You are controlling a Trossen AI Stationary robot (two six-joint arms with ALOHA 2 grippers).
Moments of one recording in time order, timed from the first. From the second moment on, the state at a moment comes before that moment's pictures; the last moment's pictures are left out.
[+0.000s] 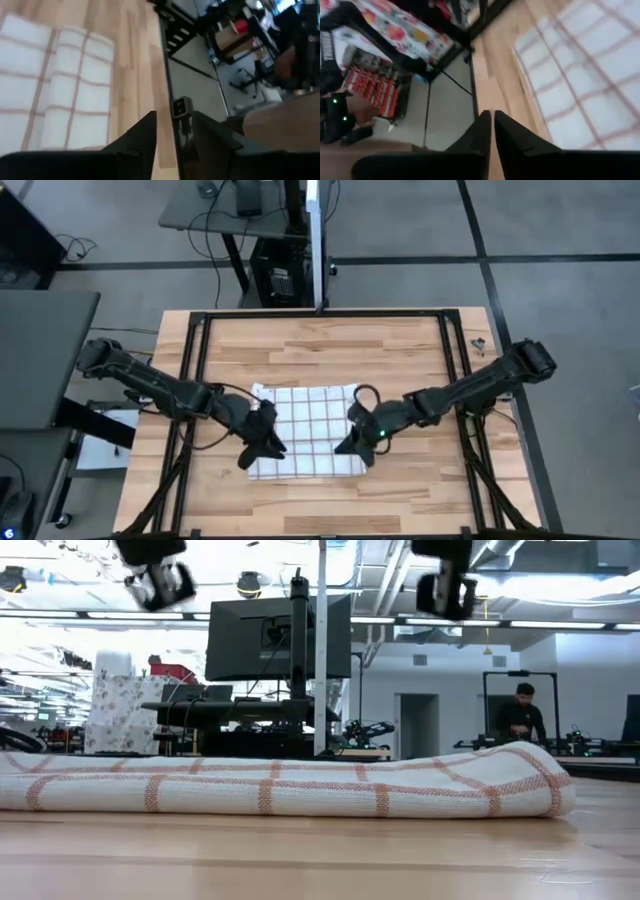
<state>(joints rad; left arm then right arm) -0.36 1.16 0.84 -0.14 0.18 -0.63 0.35 1.45 0.96 0.18 -0.06 0.87</state>
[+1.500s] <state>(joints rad) -0.85 2.12 1.42 -1.03 -0.53 -0.93 0.80 1.92 1.32 -0.59 0.78 0.81</state>
